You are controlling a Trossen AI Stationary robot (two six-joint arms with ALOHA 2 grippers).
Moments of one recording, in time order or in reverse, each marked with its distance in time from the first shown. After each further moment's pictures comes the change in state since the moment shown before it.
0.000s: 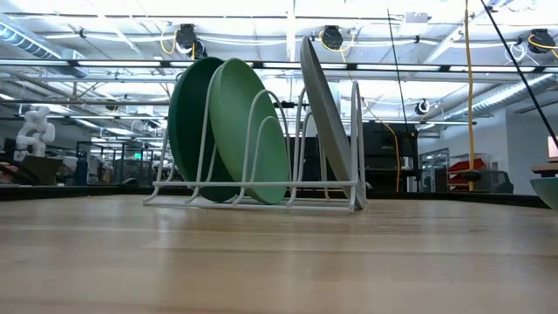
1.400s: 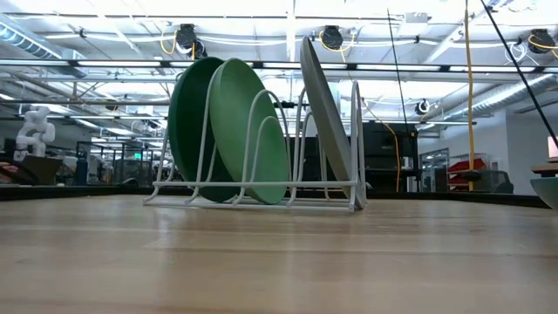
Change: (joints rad) left arm 0.107 0.117 0.000 0.002 0.008 -0.026; right arm -0.177 0.026 0.448 -2.146 -1.201 1.781
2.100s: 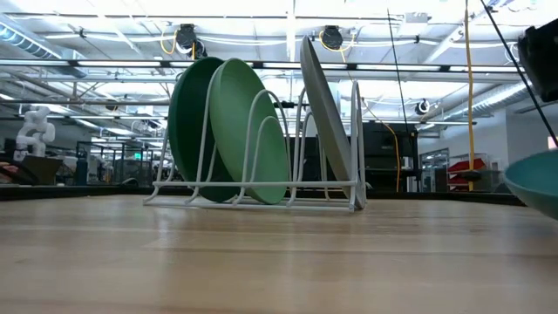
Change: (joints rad) left arm -0.010 0.000 0.000 -0.020 0.000 -0.001; right arm -0.008 0.259 0.003 0.009 -0.218 0.161
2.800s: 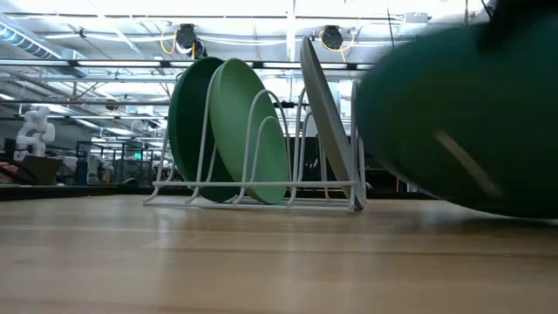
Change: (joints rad) left arm 0.000 -0.001 0.000 -0.028 -0.008 0.002; right arm 0.002 -0.203 0.079 -0.048 0.552 -0.190
